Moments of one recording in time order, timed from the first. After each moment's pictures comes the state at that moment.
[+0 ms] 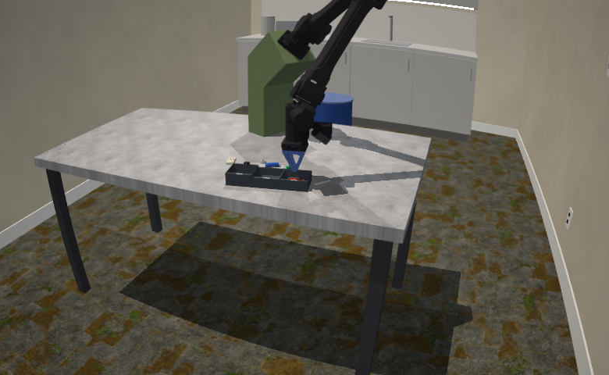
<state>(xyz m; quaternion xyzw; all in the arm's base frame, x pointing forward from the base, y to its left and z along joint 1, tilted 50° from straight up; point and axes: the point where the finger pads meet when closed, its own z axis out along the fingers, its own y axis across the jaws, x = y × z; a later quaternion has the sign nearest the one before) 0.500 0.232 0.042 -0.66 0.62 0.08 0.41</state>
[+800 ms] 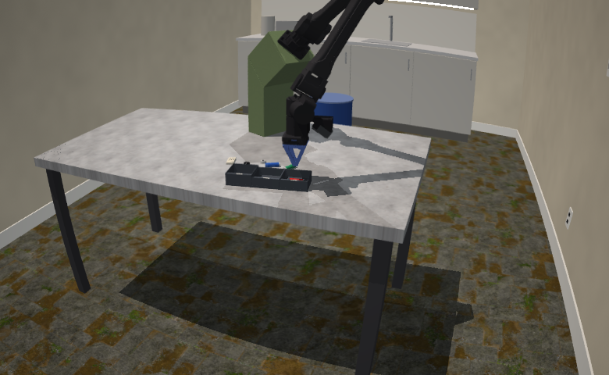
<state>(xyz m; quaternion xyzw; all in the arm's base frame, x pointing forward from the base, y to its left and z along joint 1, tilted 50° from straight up) 0.496 0.220 0.060 -0.66 0.62 0.07 0.42</state>
